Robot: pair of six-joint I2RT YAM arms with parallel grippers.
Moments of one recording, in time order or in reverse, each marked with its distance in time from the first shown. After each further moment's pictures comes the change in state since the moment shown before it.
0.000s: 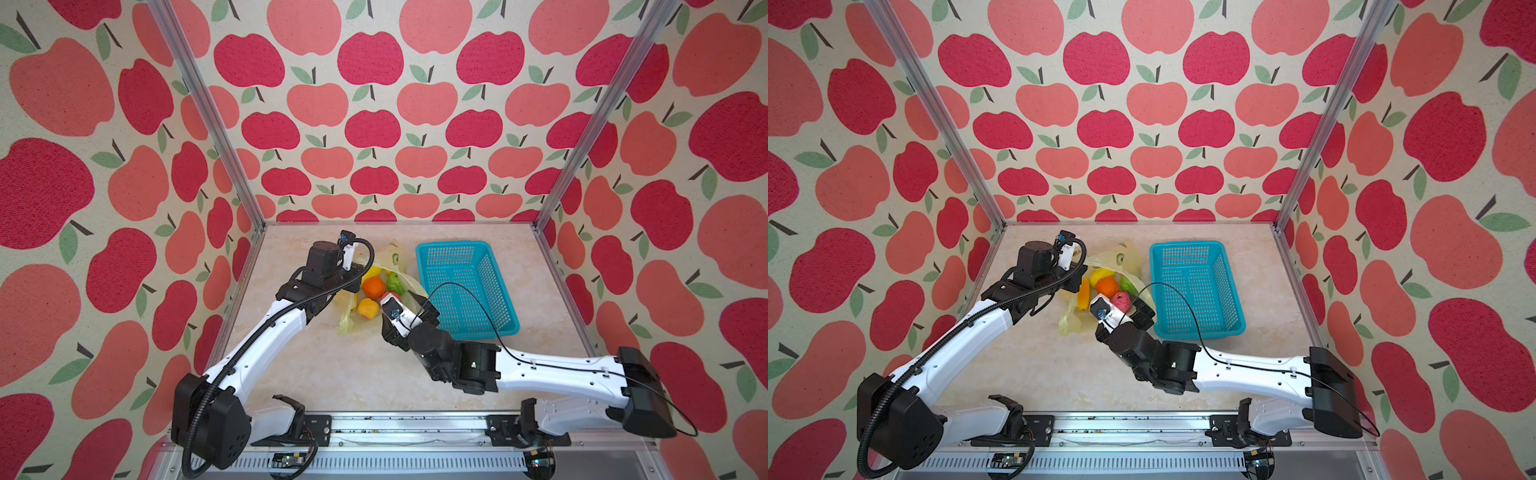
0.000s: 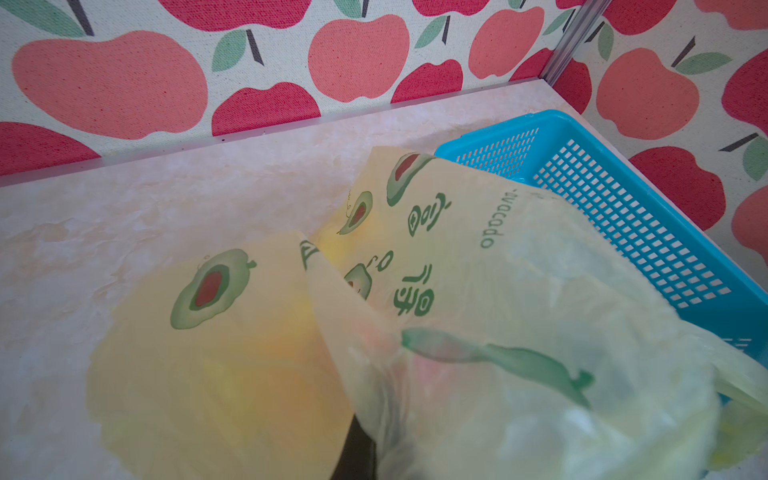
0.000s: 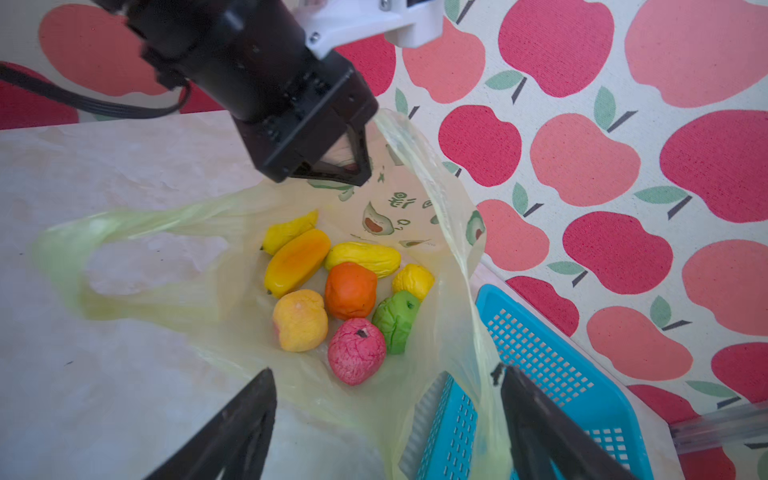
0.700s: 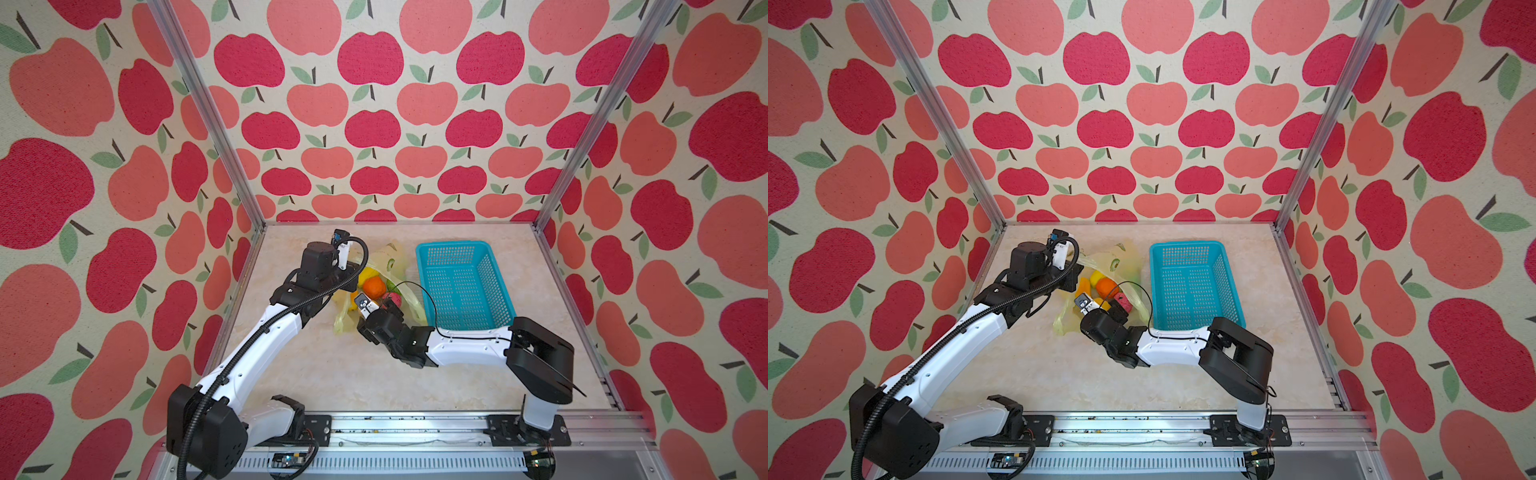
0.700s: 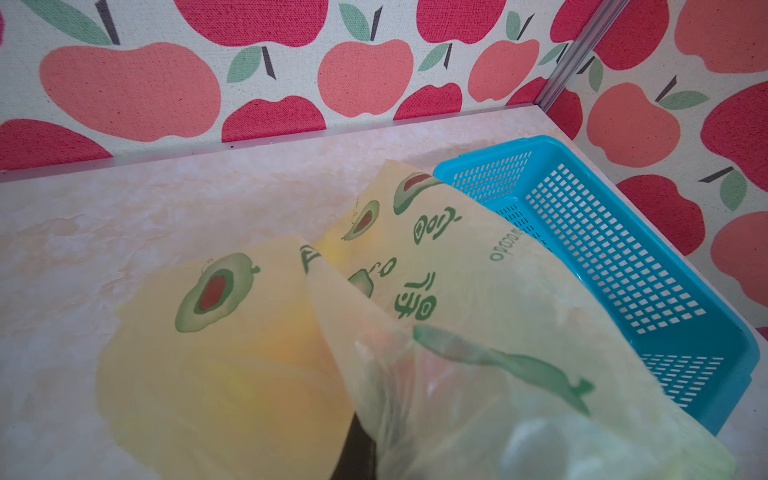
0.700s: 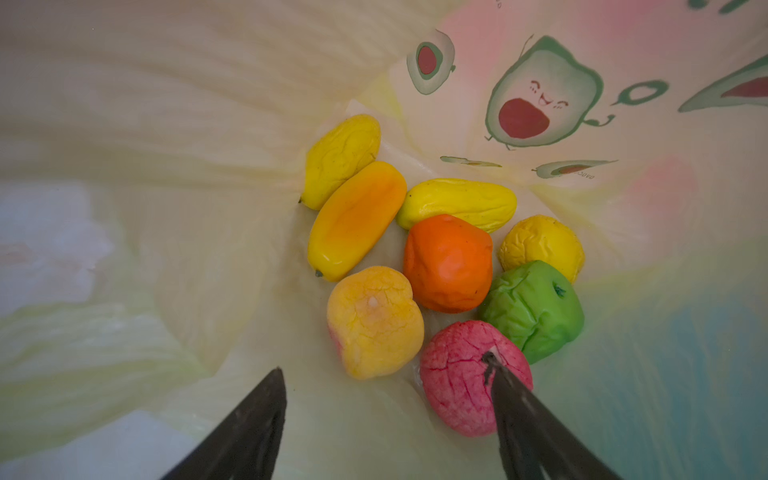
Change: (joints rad) left arm 0.015 -0.050 -0.011 0.003 0.004 -0.043; right arm -0.213 0.522 0.137 0.161 -0.273 0.208
